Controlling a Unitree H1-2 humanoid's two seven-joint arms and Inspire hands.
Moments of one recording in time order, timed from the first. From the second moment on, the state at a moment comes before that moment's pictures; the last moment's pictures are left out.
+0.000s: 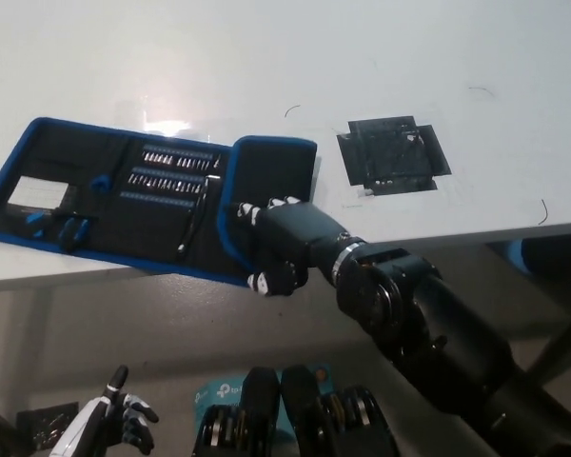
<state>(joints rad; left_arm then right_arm) 0.07 0.28 -0.01 0.03 -0.08 0.22 -0.23 -0.75 -0.09 0.62 0.21 -0.72 0.30 0.46</state>
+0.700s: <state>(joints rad) 0.09 0.28 0.00 0.03 -0.08 0.22 -0.23 -0.74 -0.22 0.45 -0.09 -0.60 0.33 0.57</state>
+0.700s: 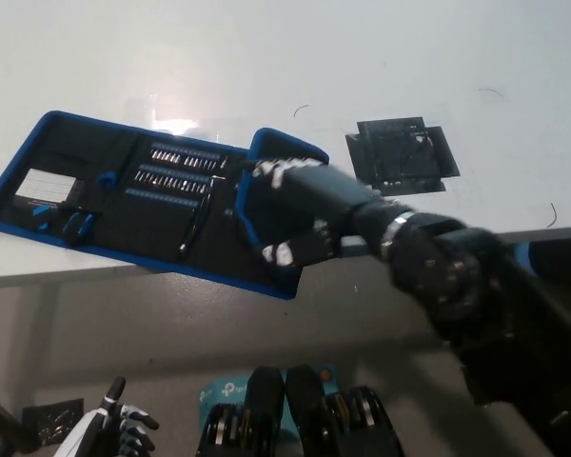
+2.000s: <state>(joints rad) 0.10 0.28 0.01 0.04 -0.08 0.20 -0.23 -0.06 -0.15 -0.39 0.06 -0.06 -0.02 0.25</state>
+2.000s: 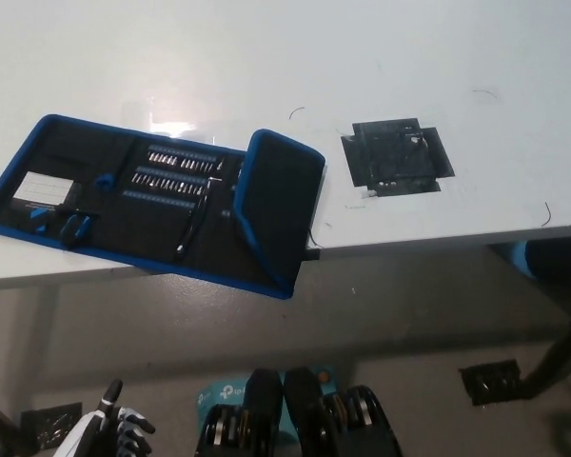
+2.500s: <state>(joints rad) 0.10 0.28 0.01 0.04 -0.08 0.20 -0.23 -0.05 -0.13 -0.38 0.22 -0.02 -0.07 0.15</state>
